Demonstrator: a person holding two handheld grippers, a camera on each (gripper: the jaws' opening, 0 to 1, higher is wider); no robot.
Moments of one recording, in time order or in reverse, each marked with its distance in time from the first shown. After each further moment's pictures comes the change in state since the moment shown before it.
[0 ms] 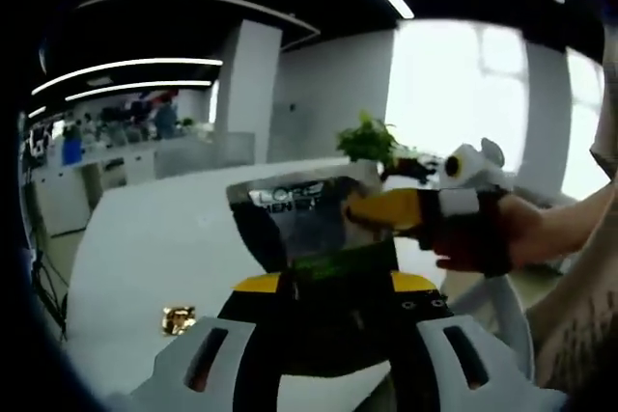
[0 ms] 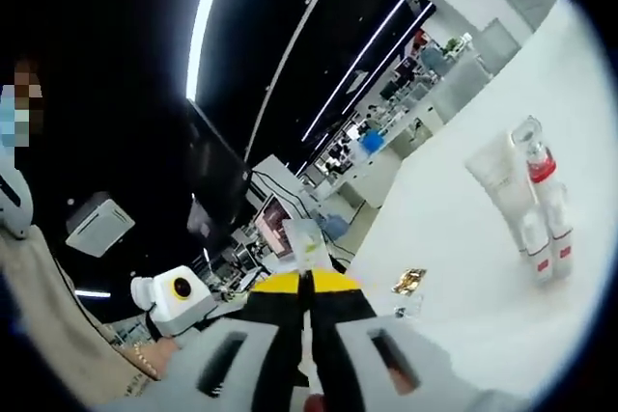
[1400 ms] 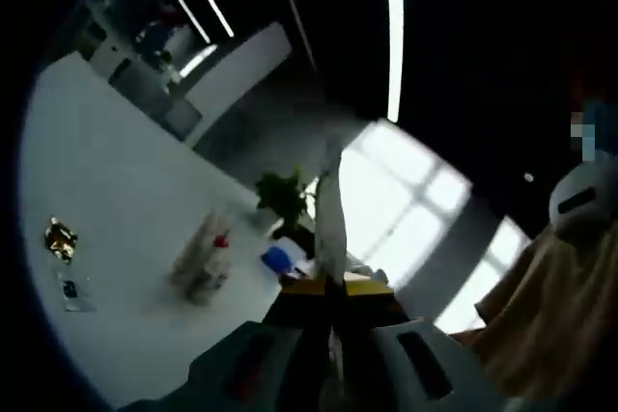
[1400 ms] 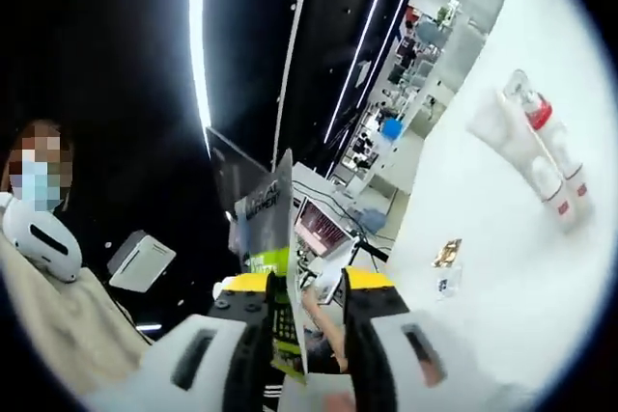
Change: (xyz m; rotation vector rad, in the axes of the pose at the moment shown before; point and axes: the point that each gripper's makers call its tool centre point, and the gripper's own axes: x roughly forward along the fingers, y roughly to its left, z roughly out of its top) left arm -0.043 -0.034 0.054 -0.623 -0.262 -0.433; right arm -0.024 0.030 -0.022 0.217 -0.011 0.150
